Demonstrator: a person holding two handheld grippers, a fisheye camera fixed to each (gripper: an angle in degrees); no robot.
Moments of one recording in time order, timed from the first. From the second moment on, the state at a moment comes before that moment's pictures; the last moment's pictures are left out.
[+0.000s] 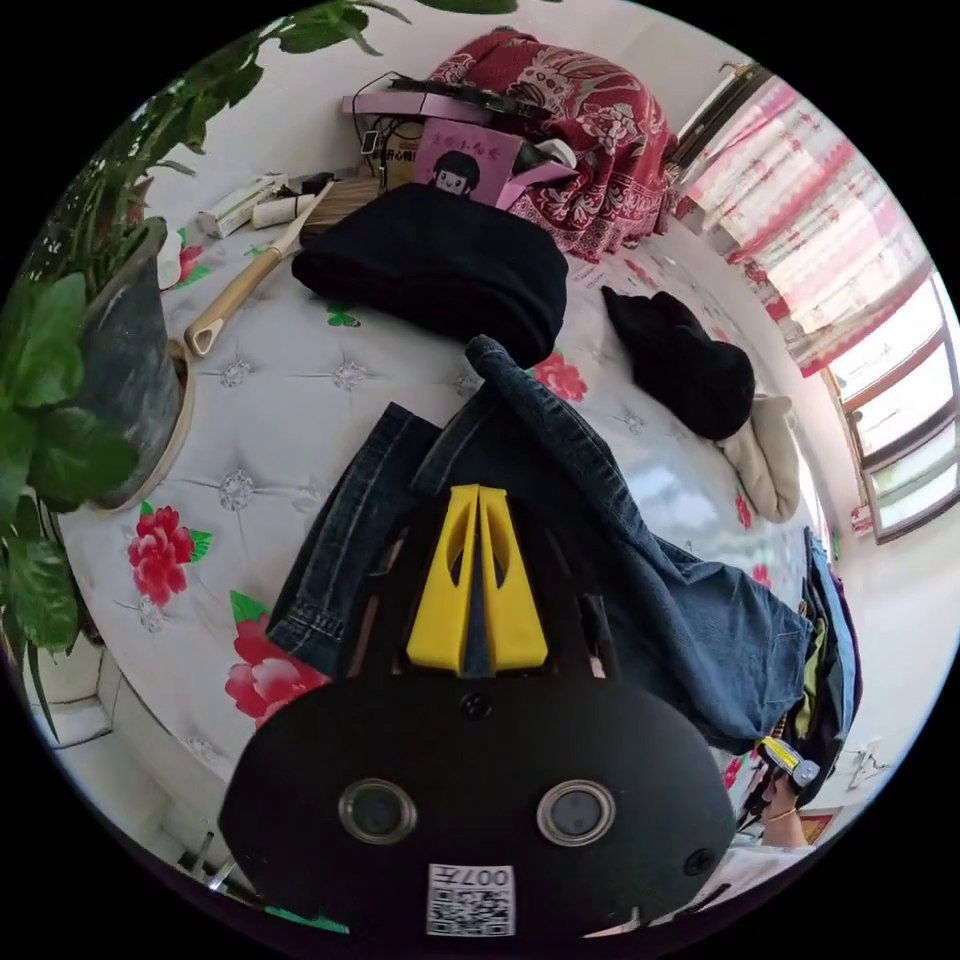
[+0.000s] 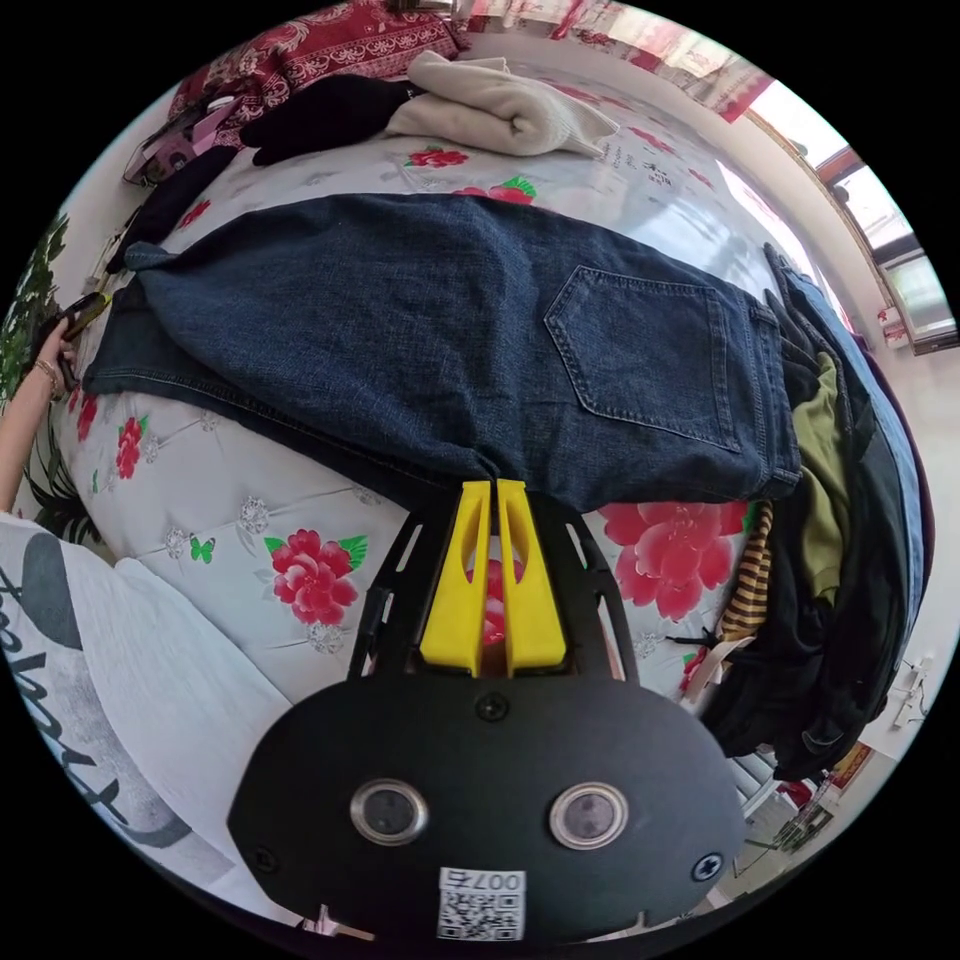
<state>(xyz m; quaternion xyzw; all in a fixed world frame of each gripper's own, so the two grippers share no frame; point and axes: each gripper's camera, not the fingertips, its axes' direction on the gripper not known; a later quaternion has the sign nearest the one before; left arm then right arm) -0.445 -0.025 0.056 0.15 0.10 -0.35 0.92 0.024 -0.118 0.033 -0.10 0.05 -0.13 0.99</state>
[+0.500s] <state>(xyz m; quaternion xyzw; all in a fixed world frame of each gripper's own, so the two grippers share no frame) -0.437 -0.087 0.089 0.03 0.00 -0.31 0.95 0.020 -0.138 0.032 -0.11 0.06 -0.14 0.98</state>
